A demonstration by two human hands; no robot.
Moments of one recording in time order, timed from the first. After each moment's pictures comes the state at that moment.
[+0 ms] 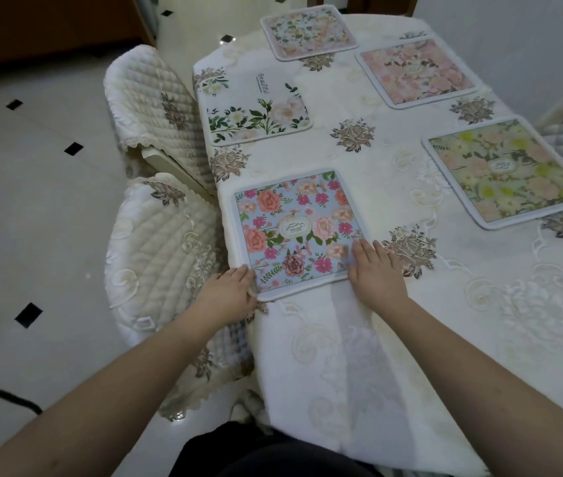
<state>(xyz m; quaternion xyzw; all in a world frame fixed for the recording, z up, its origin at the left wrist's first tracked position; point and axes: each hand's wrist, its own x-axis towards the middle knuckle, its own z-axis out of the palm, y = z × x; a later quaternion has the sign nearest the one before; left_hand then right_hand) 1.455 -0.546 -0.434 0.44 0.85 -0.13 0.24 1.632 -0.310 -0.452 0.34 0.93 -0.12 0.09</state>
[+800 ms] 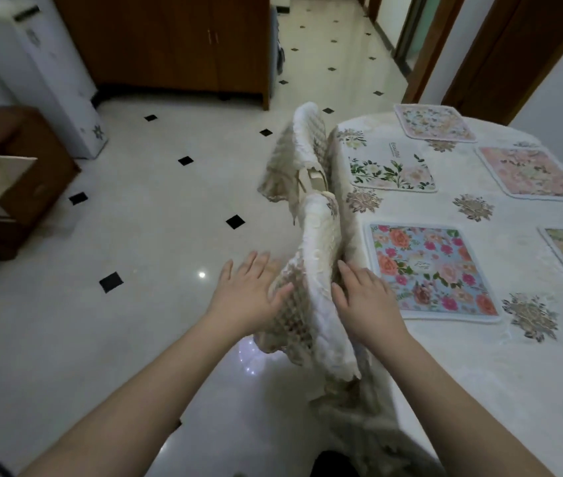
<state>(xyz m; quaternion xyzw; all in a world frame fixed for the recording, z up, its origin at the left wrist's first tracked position) 1.433 -0.814 -0.318 0.31 0.94 0.04 0.12 1.531 -0.623 -0.323 0.19 0.97 -0.13 0.04</state>
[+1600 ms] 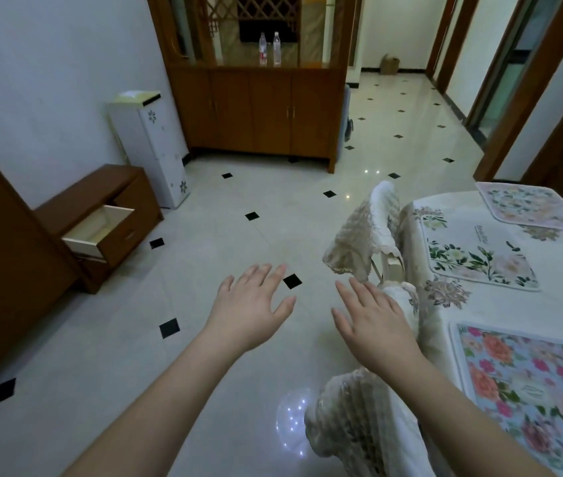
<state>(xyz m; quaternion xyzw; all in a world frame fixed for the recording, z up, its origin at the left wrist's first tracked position) 1.311 -0.888 -0.230 0.20 0.98 0.07 0.03 1.370 -0.683 -0.265 0.04 1.00 -0.05 -0.02</state>
